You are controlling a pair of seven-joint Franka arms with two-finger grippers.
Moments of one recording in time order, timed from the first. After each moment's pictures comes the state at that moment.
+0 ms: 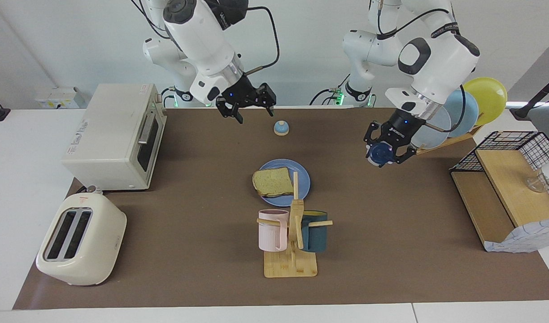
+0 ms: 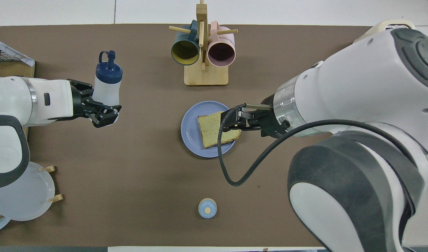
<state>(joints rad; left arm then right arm) -0.60 -0.13 0.34 -2.02 -0.40 2.08 0.84 0.40 0.04 0.05 -1.60 0.40 1.73 0.56</state>
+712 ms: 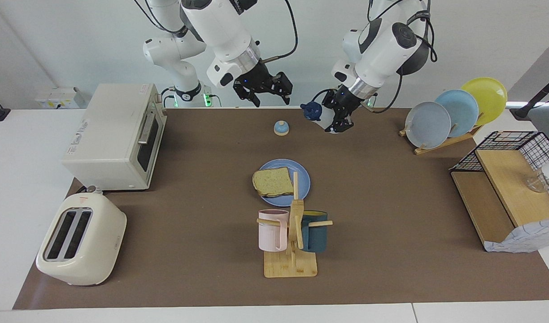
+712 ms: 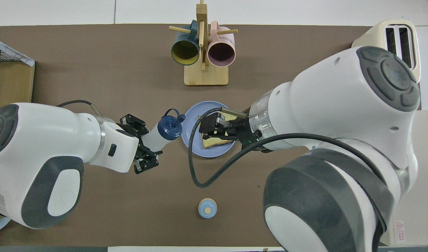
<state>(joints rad) -0.64 -0.24 0.17 -2.16 -0.36 1.97 1.07 0.45 0.04 0.05 -1.61 0.46 1.78 0.75</state>
